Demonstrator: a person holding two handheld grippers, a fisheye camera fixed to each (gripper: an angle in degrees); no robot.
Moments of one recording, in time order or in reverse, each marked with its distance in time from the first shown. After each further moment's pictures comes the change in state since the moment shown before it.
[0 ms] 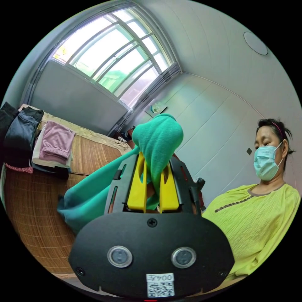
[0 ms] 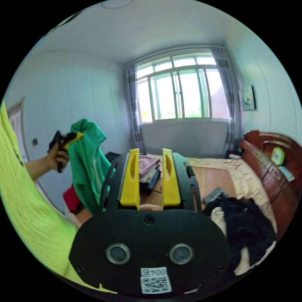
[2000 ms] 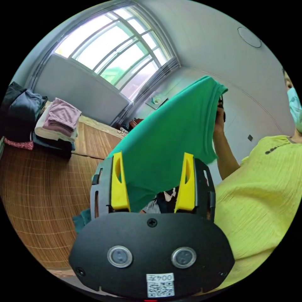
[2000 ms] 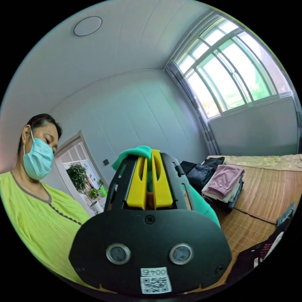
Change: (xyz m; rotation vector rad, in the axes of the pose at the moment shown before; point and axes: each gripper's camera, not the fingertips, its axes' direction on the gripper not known) left arm 0.009 0.154 -0.200 -0.054 -0.007 0.031; right arm -0.072 -0.183 0.042 -0.044 -0.720 0.120
